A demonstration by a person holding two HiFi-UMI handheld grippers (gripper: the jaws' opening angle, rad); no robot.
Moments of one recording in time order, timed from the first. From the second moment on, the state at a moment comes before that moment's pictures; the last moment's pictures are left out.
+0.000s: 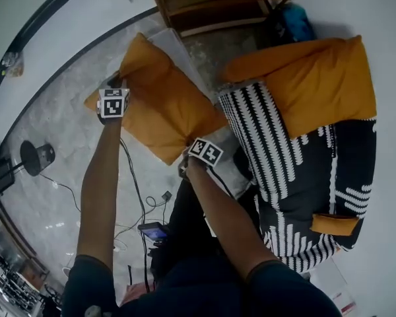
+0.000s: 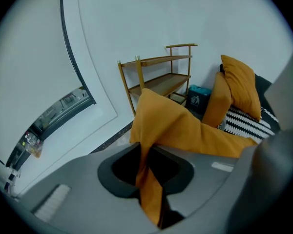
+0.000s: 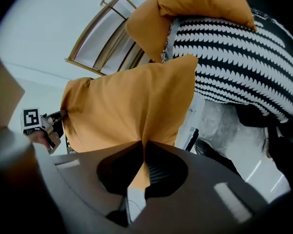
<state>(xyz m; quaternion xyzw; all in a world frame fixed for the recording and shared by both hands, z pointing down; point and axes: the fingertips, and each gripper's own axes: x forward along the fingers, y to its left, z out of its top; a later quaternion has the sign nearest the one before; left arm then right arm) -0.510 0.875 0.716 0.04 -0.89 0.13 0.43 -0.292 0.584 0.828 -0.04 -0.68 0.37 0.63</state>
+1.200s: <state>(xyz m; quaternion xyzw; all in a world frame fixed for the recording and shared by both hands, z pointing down) -0.523 0.784 0.694 0.08 -0.92 0.07 0.38 -0.383 0.589 0.750 -0.23 -0.73 0.27 0.58</state>
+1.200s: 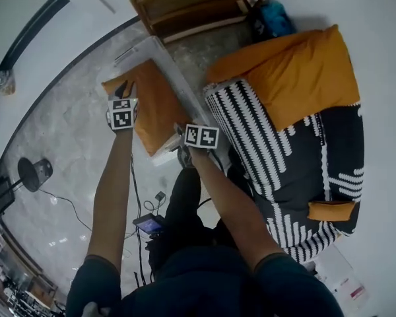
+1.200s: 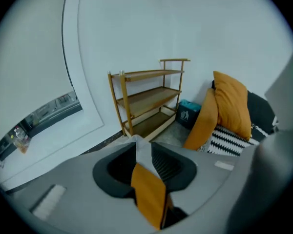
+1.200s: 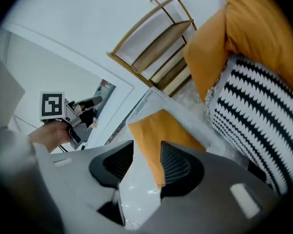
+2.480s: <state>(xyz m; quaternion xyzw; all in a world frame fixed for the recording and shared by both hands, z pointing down) -0.514 0.303 0.691 0.10 -0.89 -0.27 0.36 -0.639 0.047 0.526 -0.23 -0.90 -0.03 0.37</state>
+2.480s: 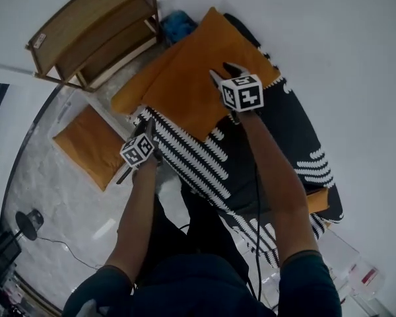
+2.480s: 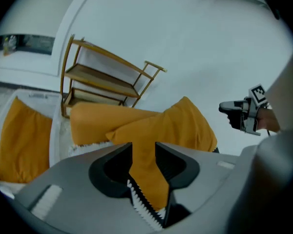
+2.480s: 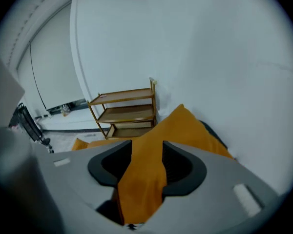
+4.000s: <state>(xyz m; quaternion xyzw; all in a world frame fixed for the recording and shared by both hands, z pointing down) -0.481 0.244 0.716 0.05 -0.88 -0.26 0.39 -0.613 -0.013 0.580 -0.18 -0.86 -0.19 0.43</state>
